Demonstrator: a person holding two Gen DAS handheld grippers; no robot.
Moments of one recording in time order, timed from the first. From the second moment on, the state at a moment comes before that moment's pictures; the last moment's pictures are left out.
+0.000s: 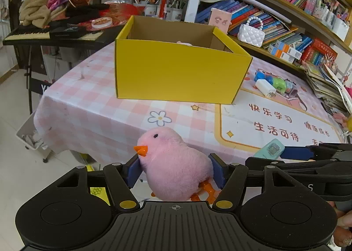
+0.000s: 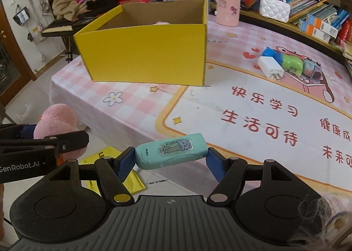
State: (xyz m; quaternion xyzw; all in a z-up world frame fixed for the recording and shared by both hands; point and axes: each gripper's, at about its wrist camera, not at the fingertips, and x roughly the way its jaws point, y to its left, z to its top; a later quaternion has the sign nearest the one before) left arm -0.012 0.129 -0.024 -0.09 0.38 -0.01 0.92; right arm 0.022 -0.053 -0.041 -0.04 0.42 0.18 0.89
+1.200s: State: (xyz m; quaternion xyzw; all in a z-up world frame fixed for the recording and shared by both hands) left arm 0.162 0.134 0.036 -0.04 0.29 0.03 0.96; right arm 0.200 0.010 0.011 -0.17 0.28 0.24 0.91
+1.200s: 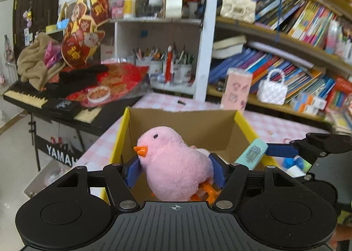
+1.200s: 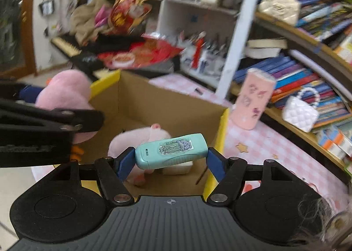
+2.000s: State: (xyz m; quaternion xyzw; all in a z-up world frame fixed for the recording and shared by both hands) left arm 0.210 0.141 -0.003 -0.08 0.35 0.07 0.93; right arm 0.261 0.032 -0.023 -0.23 0.36 0.30 0.85
